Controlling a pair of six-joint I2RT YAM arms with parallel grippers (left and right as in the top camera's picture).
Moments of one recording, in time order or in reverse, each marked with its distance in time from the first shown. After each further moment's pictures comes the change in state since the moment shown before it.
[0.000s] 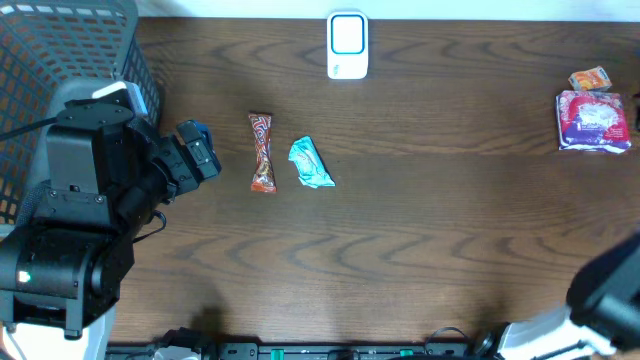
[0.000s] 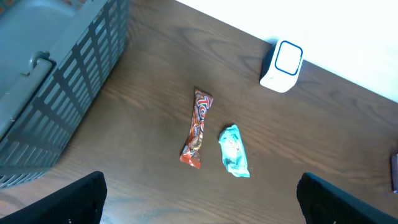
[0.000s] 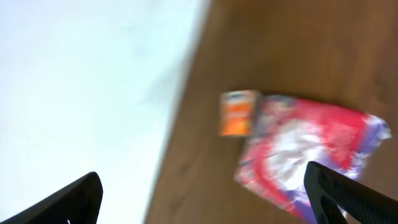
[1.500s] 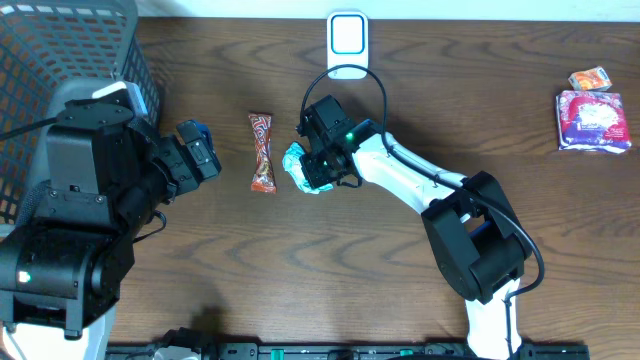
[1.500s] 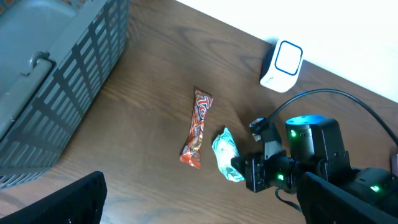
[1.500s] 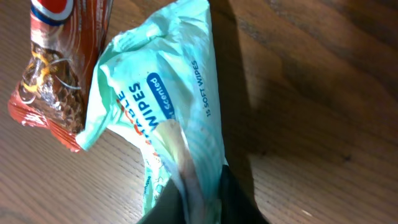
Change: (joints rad) left arm 0.000 0.000 0.000 0.000 0.000 0.000; right arm 1.167 0.336 -0.106 -0.212 -0.113 -0.623
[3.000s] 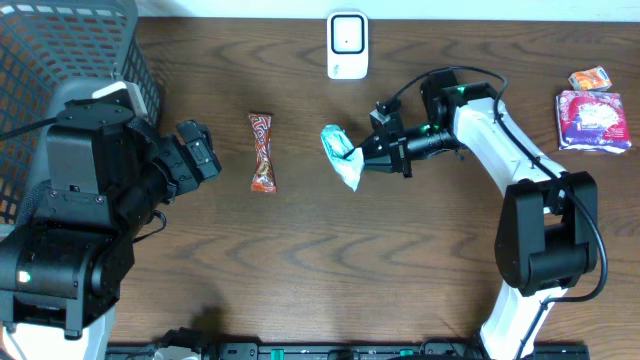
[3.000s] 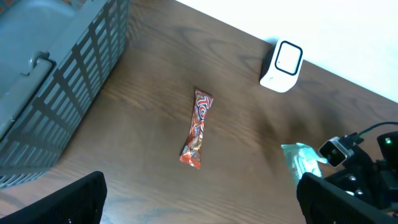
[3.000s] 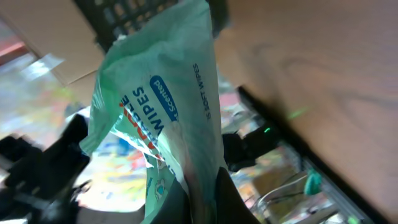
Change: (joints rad) left arm 0.000 0.000 0.000 0.000 0.000 0.000; right arm -0.419 -0.111 0.006 -0.518 -1.143 0.060
